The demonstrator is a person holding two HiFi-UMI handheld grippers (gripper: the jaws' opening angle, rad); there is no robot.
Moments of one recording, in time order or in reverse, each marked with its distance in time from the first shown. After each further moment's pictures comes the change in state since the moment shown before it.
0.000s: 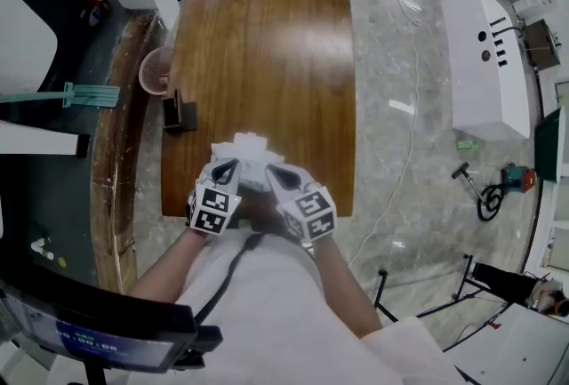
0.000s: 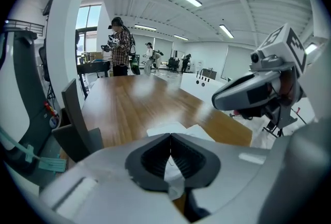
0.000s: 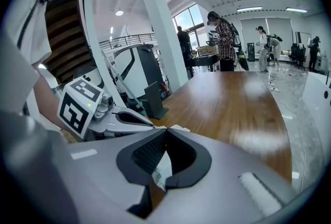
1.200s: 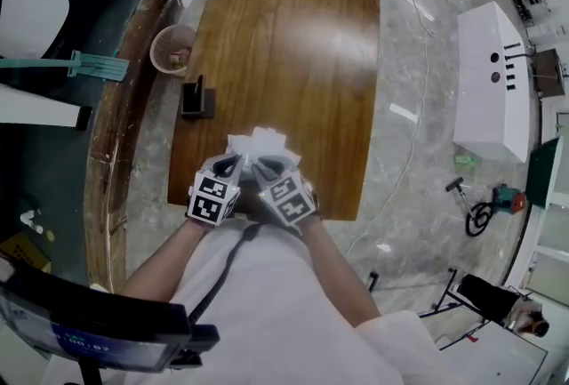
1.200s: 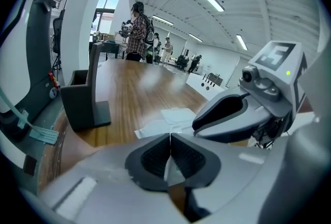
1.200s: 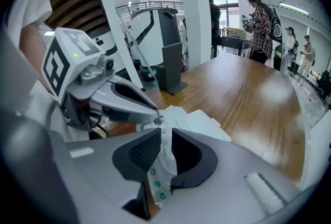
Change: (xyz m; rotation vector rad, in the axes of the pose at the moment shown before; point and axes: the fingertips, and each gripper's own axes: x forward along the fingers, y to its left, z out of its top) left arm -0.006 0.033 -0.033 -0.208 0.037 -0.047; right arm 0.088 0.036 -0.046 -0.247 0.325 0.088
